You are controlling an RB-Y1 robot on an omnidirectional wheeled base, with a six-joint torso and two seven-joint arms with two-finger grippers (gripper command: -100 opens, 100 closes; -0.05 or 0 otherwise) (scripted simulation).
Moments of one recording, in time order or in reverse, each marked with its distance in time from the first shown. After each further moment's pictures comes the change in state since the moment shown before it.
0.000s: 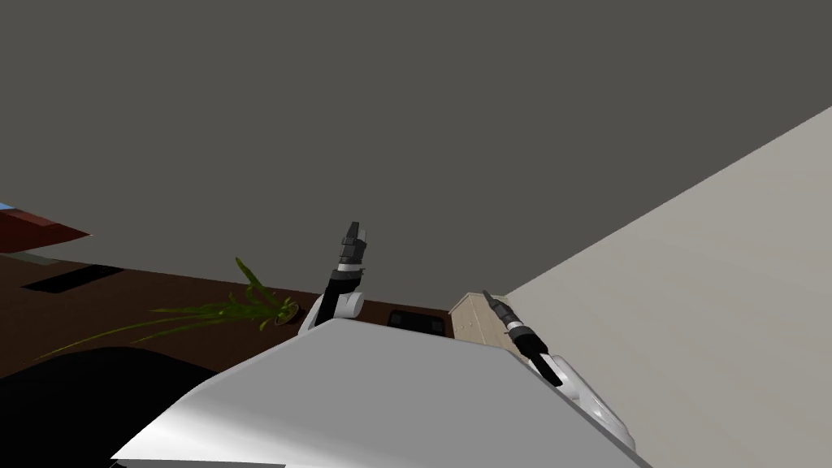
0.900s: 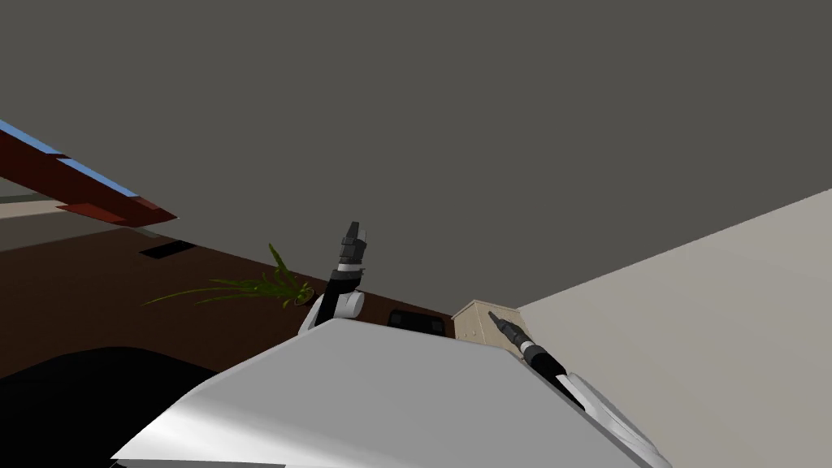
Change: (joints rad) left arm 0.000 0.000 0.000 0.000 0.000 0.000 0.000; right arm -0.016 -0.114 0.088 0.241 0.140 -0.035 -0.027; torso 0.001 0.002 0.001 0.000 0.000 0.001
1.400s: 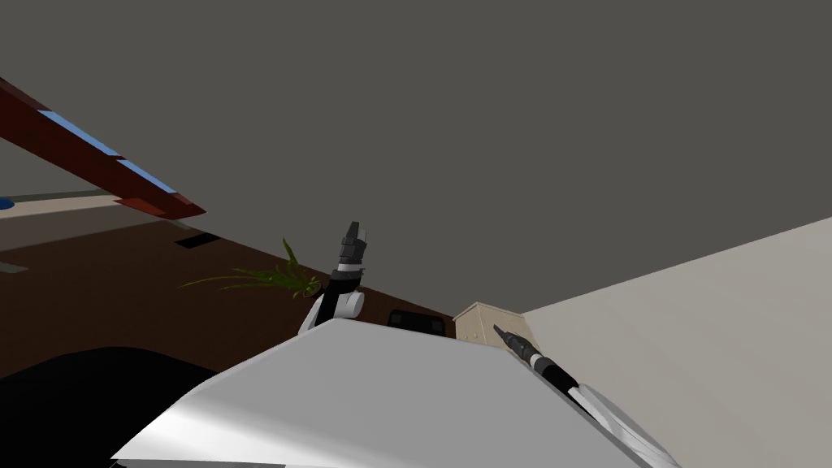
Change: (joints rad) left arm 0.000 0.000 0.000 0.000 0.000 0.000 0.000; right arm -0.012 -0.064 0.072 0.117 0.080 -0.017 -0.034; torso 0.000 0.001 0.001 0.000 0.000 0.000
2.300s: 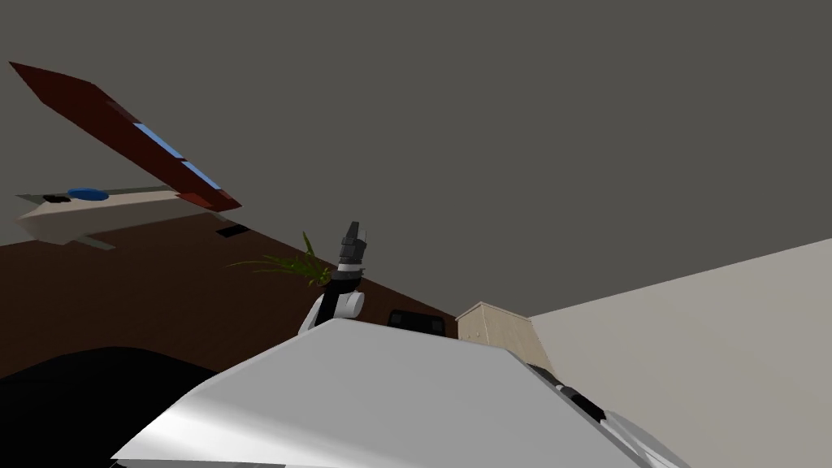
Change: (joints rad) left arm 0.000 0.000 0.000 0.000 0.000 0.000 0.000; right arm -0.036 -0.083 0.134 0.234 0.125 -0.068 -0.053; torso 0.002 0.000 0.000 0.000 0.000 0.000
